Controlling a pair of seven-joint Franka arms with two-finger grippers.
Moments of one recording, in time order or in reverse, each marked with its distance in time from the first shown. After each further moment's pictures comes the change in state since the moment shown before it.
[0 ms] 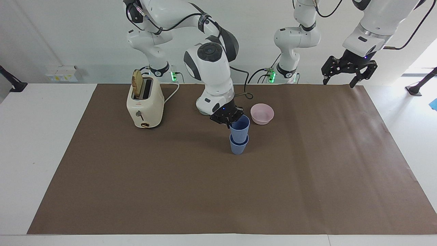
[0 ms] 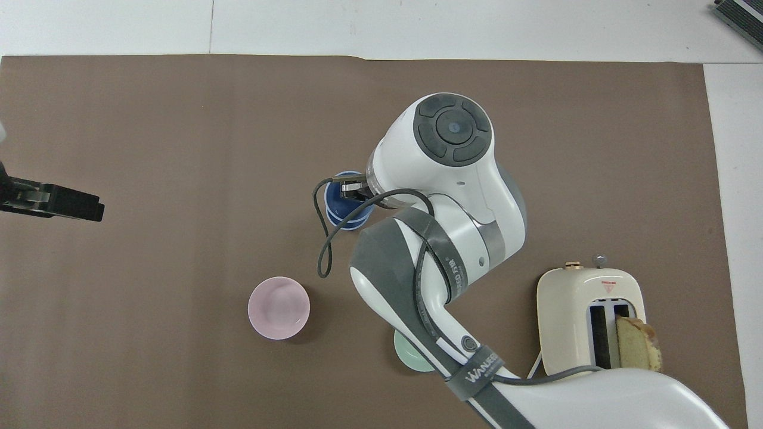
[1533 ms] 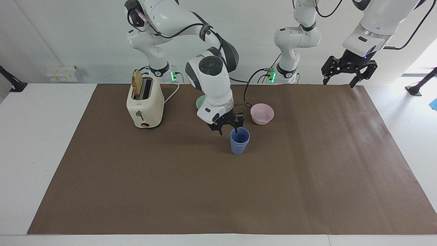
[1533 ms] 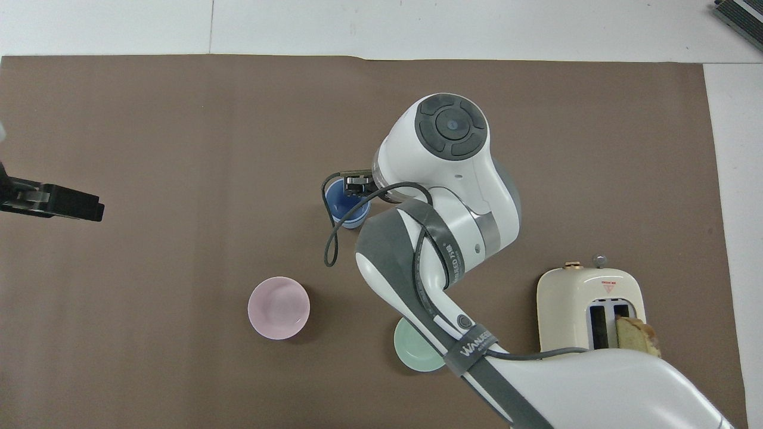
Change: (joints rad) left arm 0.000 0.000 0.000 0.000 0.000 0.000 0.000; right arm -0.071 0.004 -0.017 0.005 -0.031 0.000 -0.003
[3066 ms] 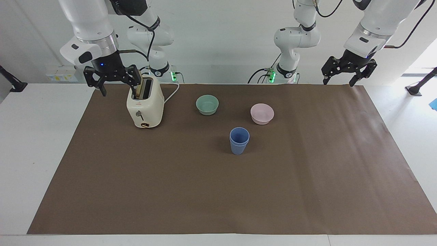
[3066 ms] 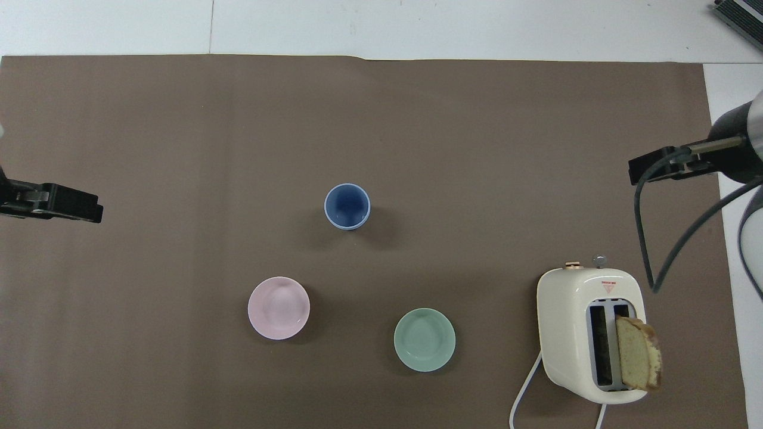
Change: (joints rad) left arm 0.001 0.000 0.002 0.002 0.000 -0.018 -0.061; right arm -0.370 -0.351 -0.005 0.033 -0.148 -0.471 -0.514
